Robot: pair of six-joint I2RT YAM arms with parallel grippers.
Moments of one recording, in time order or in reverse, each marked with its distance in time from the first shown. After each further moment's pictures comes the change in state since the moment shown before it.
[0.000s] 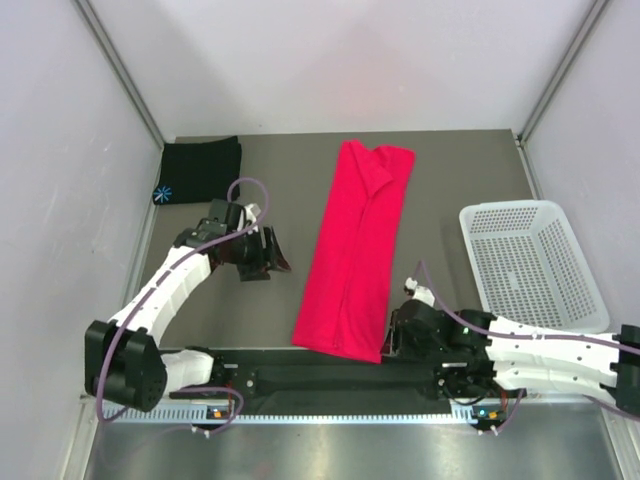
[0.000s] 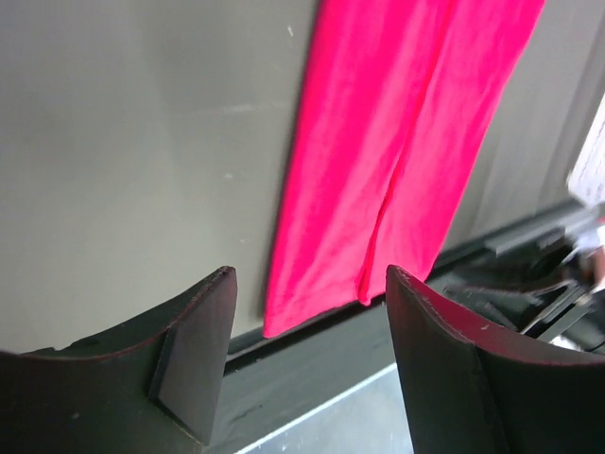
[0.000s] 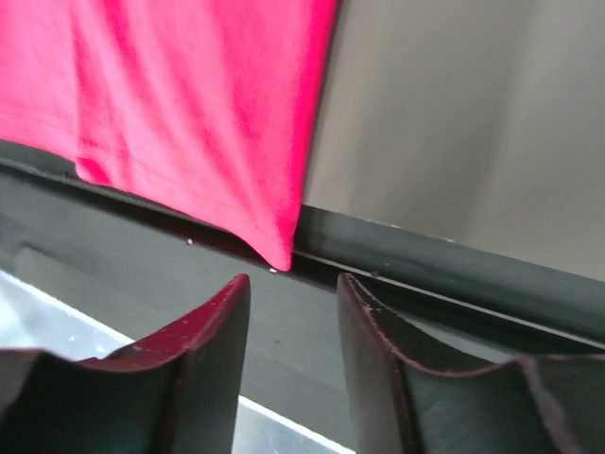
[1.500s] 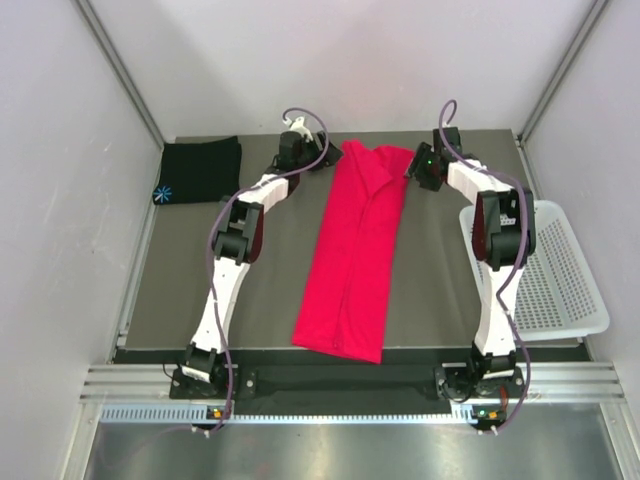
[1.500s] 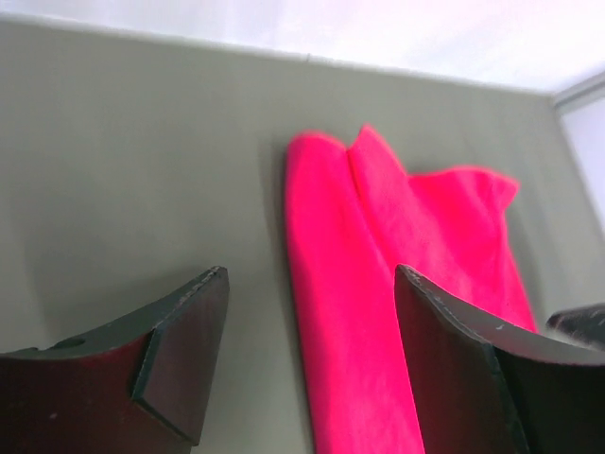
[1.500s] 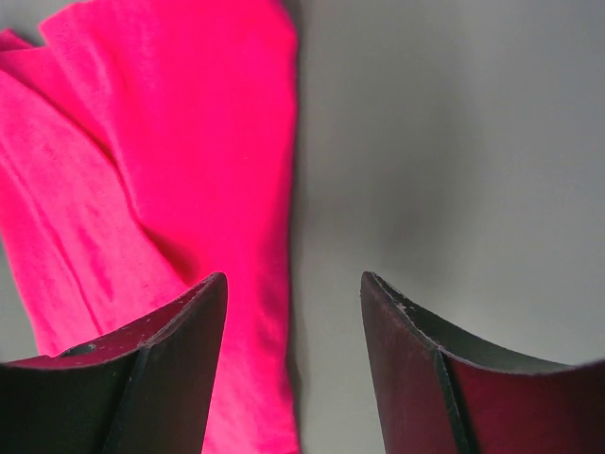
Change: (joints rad) left arm -0.042 1.489 1.286 0.957 -0.076 -0.078; right arm -1.065 1.386 1.373 0.200 -0.193 -0.653
